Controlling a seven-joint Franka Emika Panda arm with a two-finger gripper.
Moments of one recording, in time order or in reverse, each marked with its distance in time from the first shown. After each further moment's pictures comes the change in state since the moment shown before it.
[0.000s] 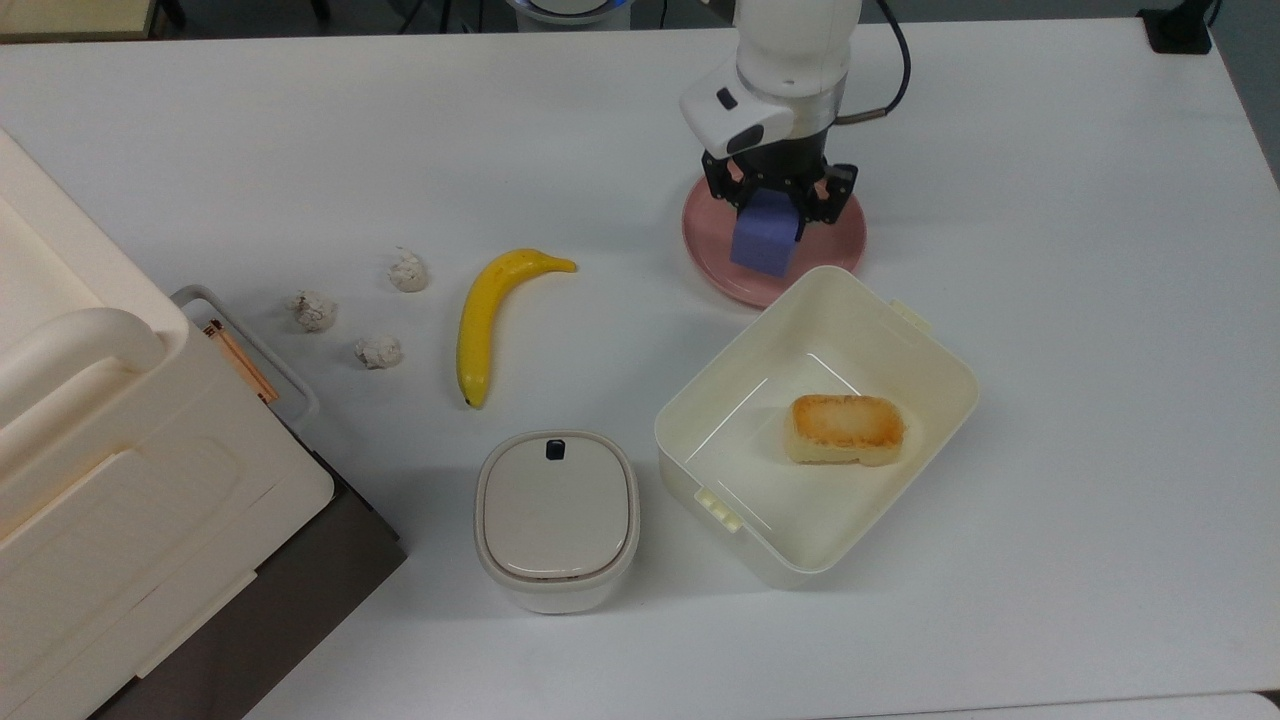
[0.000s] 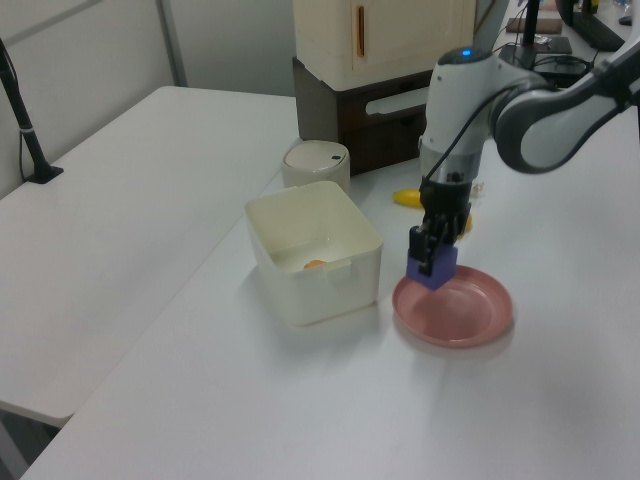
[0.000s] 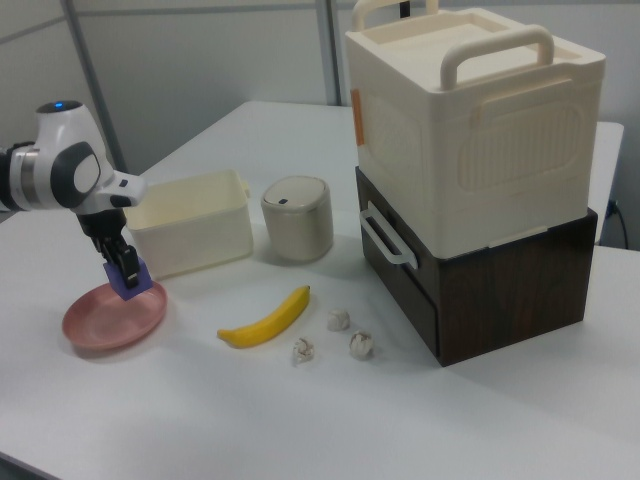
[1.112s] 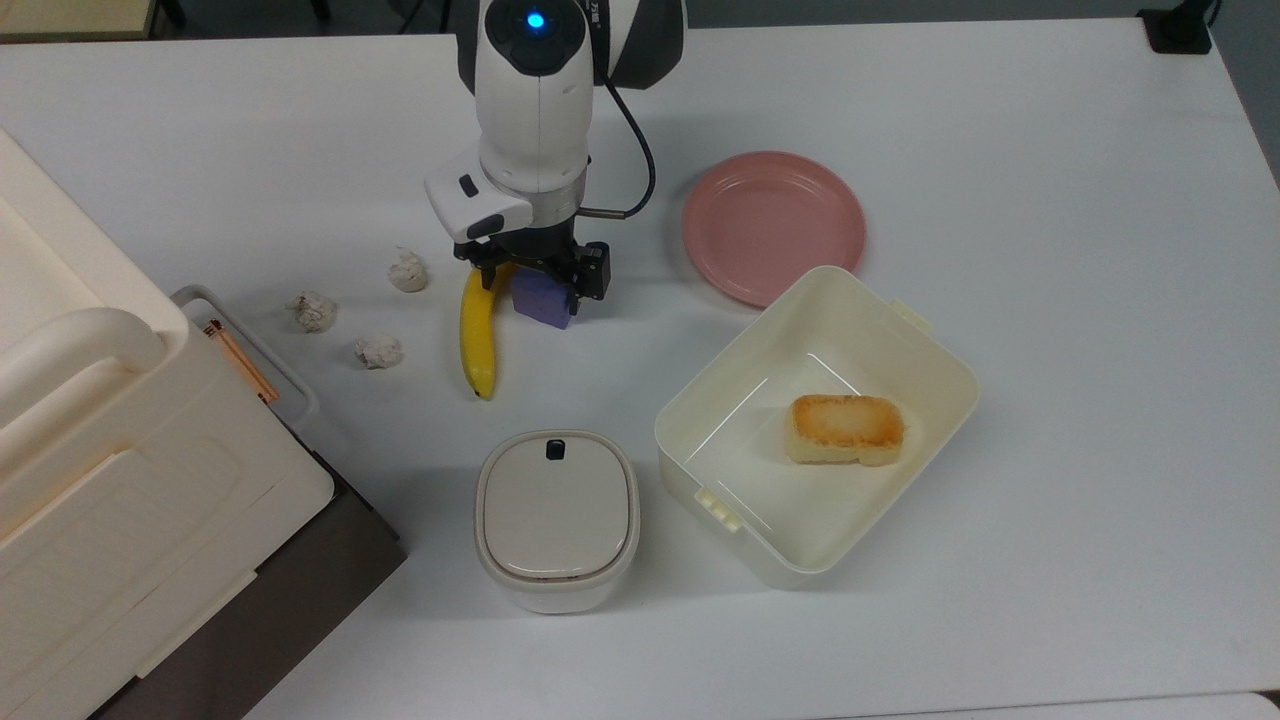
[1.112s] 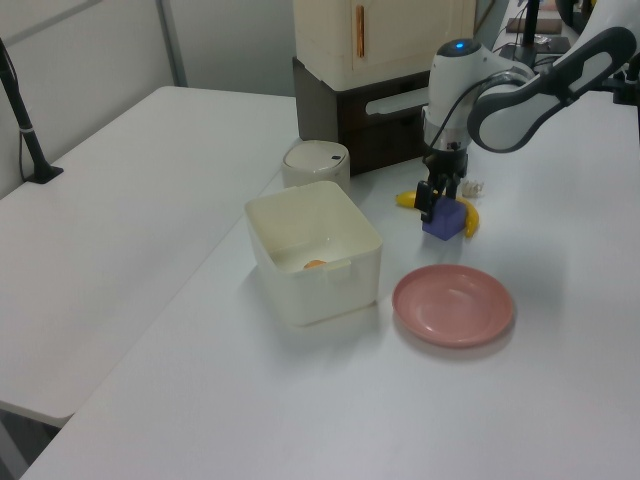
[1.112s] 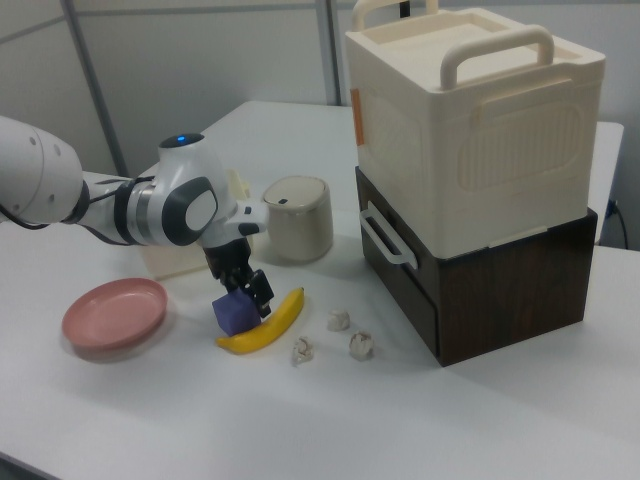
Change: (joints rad) arm -0.048 0.104 -0.330 0.005 -0.121 0.124 -0.315
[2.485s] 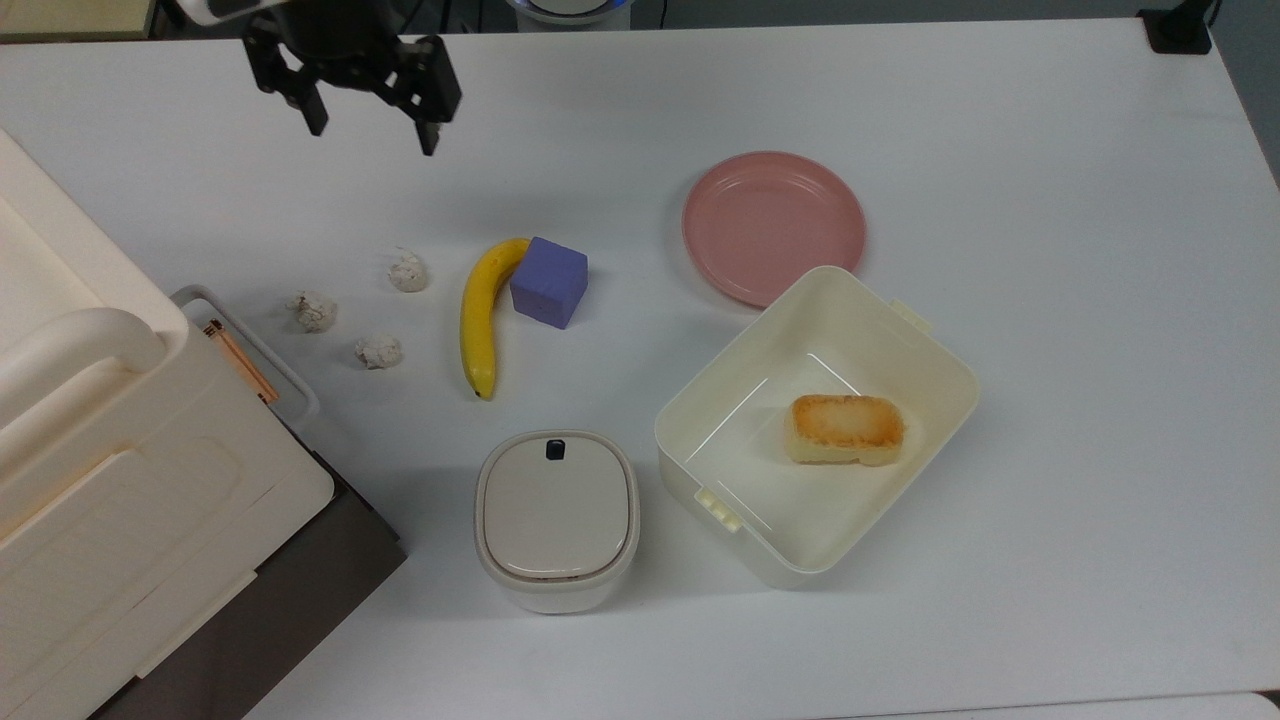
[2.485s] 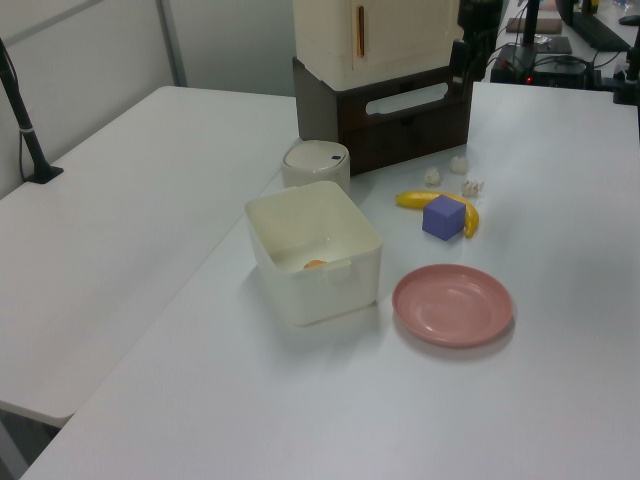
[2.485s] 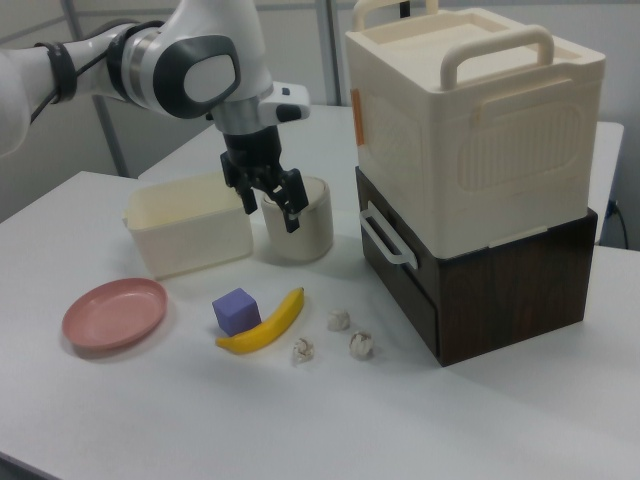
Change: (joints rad) arm -0.033 -0.186 -0.190 0.338 0.195 -0.531 -0.400
